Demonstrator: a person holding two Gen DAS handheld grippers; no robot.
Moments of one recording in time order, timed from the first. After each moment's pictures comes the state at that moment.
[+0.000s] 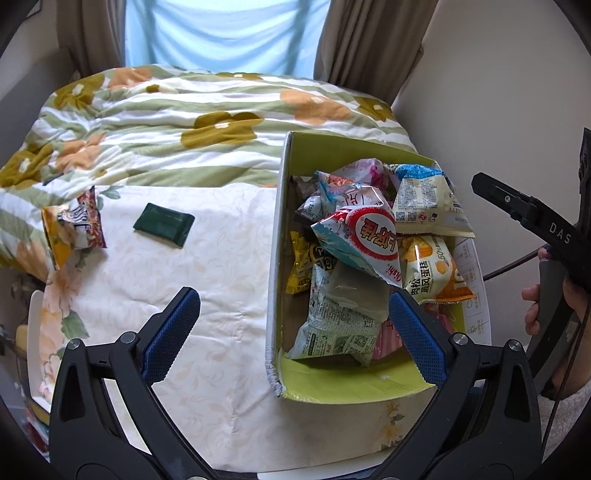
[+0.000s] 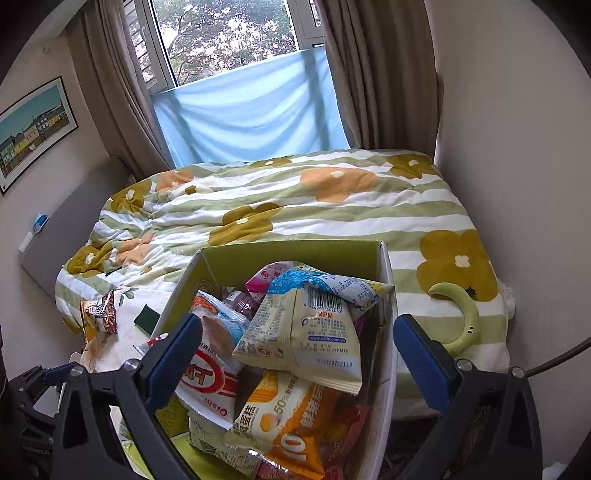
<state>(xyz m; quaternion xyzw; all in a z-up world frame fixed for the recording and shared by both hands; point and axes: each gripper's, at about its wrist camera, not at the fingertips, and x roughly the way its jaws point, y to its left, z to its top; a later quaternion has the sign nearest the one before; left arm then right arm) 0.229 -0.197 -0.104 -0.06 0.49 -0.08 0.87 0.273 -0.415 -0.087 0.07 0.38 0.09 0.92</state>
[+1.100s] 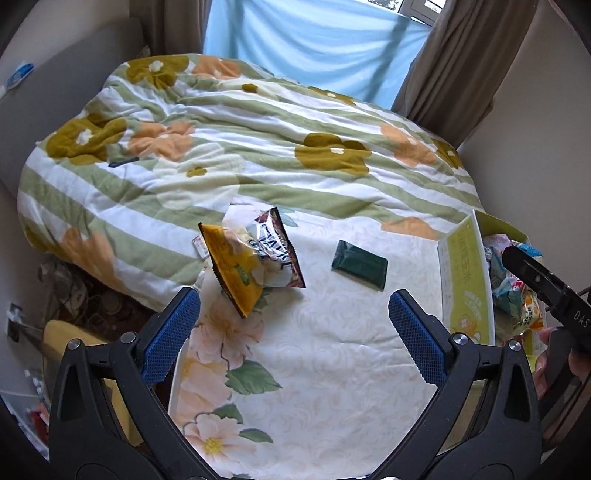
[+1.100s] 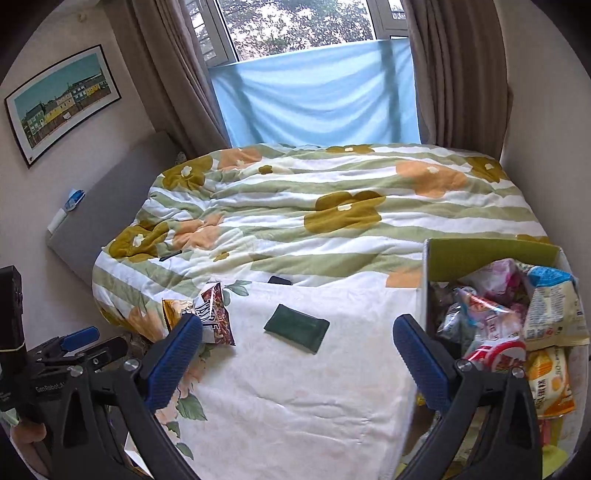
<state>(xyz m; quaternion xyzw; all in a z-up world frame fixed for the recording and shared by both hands) 0.269 0.122 -0.106 -0.12 0.48 0.00 0.87 0.282 -0.142 -0.083 0.07 0.41 0.15 0.90</state>
